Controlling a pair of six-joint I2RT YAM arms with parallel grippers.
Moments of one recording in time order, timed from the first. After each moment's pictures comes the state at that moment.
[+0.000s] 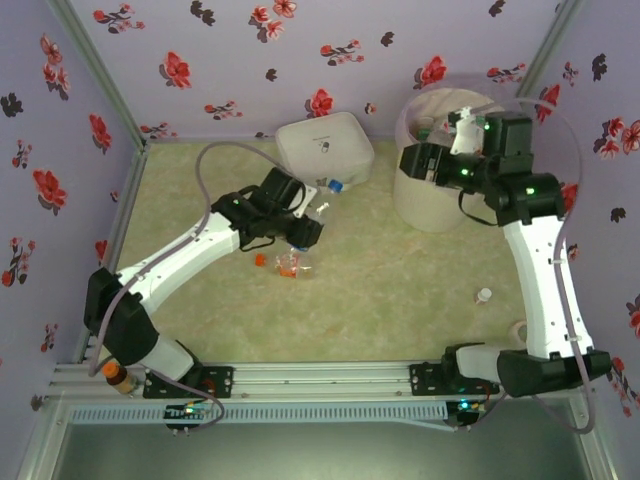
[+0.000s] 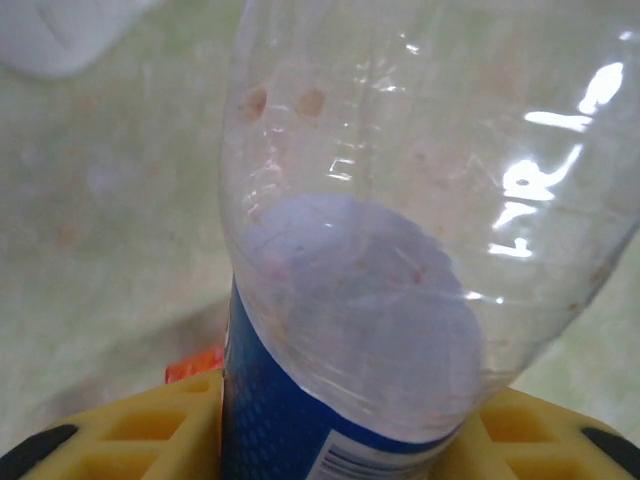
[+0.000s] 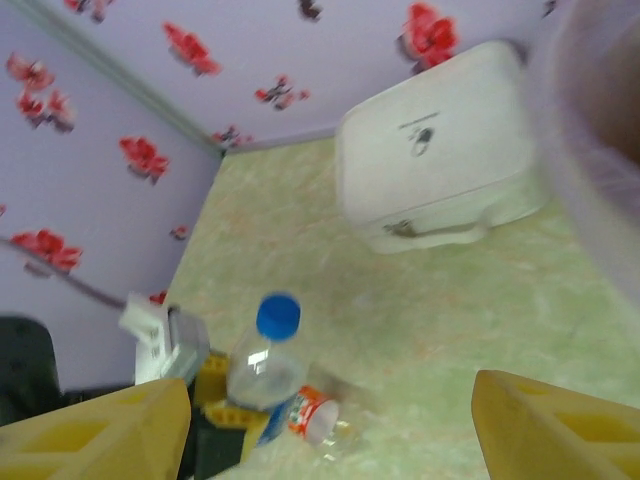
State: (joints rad) left arm -0.75 1.51 1.37 -0.73 0.09 -0.24; right arm 0.18 1.26 1.62 -0.91 -0.55 0.38
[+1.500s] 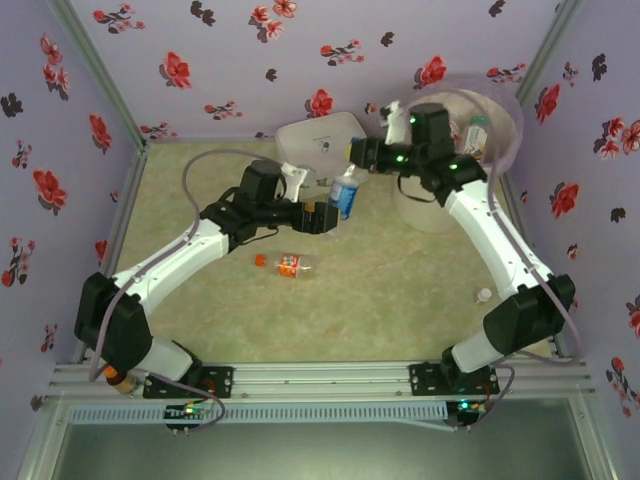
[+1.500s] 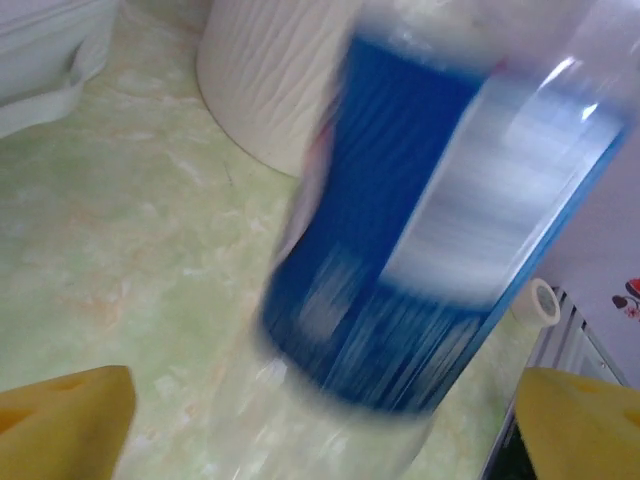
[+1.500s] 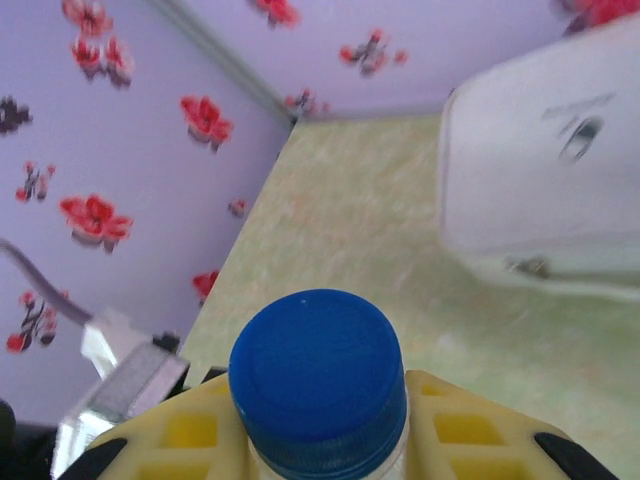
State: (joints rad) left arm -0.65 1.46 1.19 -0.29 0.44 -0.41; right arm 0.35 1.52 1.63 -0.57 -0.53 0.45
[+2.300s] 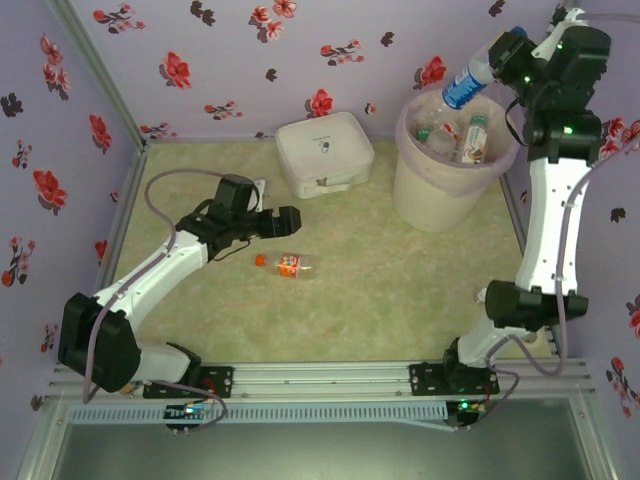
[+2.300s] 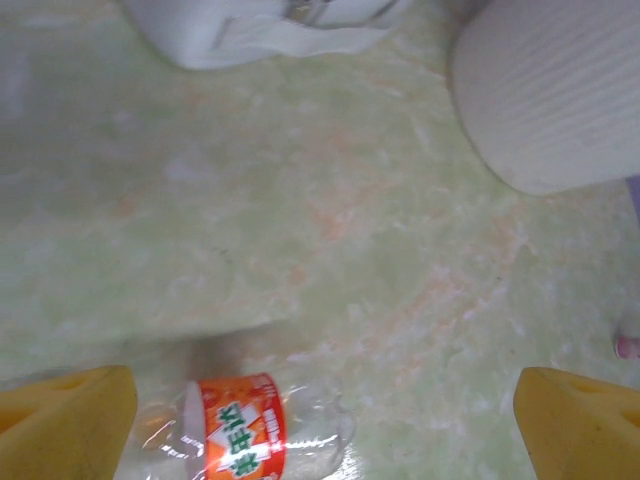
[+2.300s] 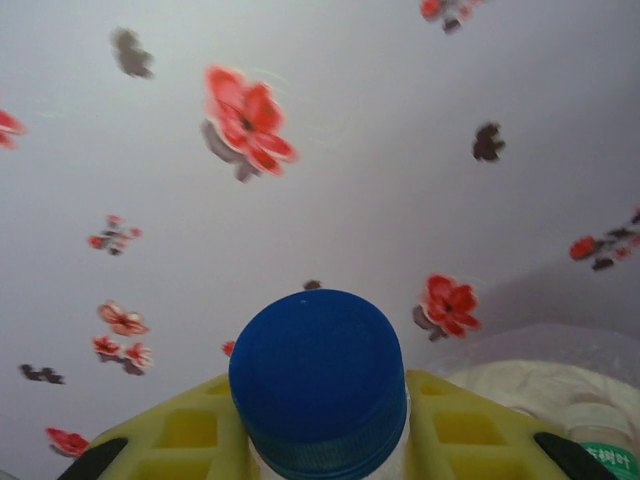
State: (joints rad) left arm -0.52 1.34 1.04 -0.45 0.20 -0.55; right arm -0.10 1.68 2.27 -0.71 -0.23 0.50
